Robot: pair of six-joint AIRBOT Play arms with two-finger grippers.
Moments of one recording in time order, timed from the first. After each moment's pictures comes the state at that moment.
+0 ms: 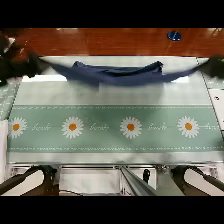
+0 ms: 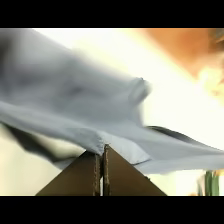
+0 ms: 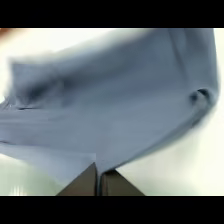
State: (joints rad) left arm 0.25 -1.18 1.16 0.39 -1.02 -1.17; right arm -0.43 -1.17 1.38 -0.71 1.31 1.27
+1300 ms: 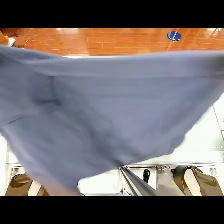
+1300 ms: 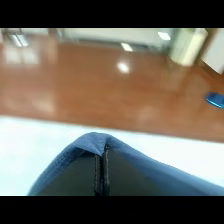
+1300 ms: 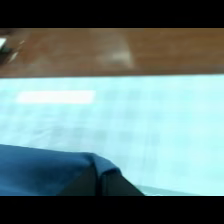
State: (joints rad) left arm 0.24 -0.56 1.26 1.19 -1.02 -1.53; right arm -0.41 -0.66 1.39 -0.83 1.41 1.38
